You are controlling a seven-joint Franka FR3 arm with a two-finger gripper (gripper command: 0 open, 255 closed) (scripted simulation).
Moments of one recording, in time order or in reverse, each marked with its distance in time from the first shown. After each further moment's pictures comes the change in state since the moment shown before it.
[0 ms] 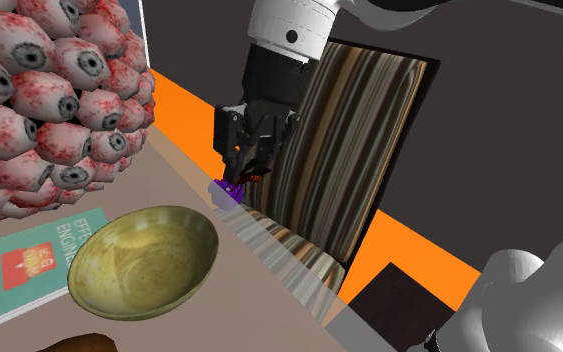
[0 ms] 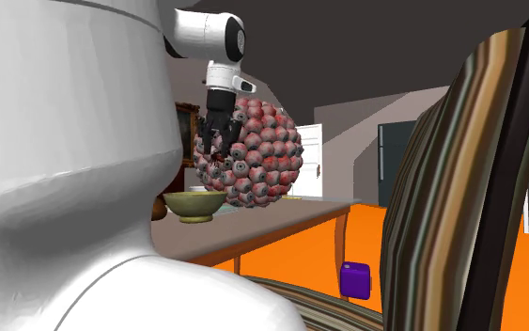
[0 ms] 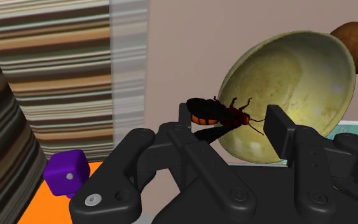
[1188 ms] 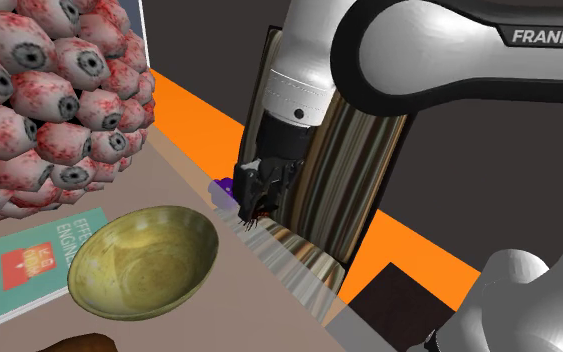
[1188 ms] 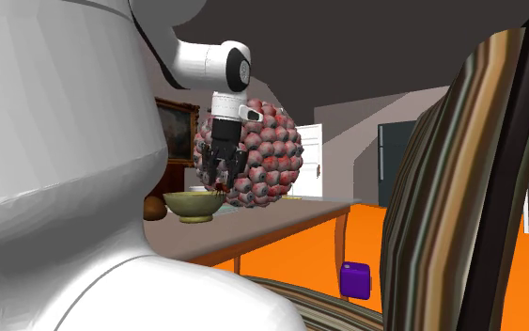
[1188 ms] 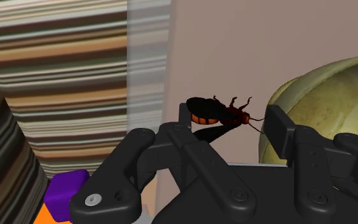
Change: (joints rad) arm 0.002 -0.101 -0.030 -0.298 0.045 0.188 -0.091
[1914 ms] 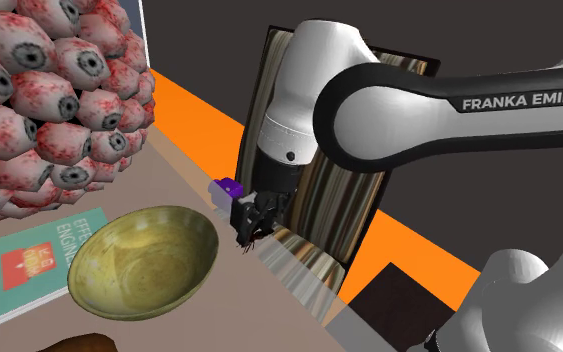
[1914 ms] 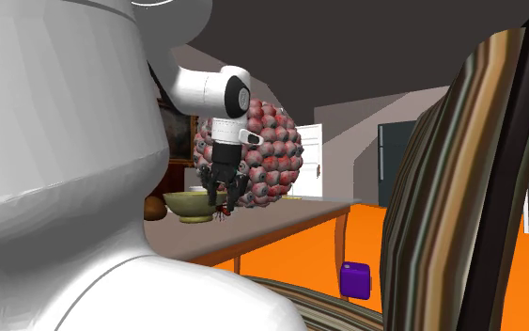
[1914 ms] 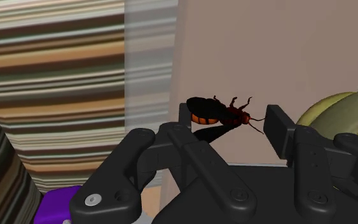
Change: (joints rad) arm 0.007 0.008 0.015 -0.142 0.016 0.148 -0.024
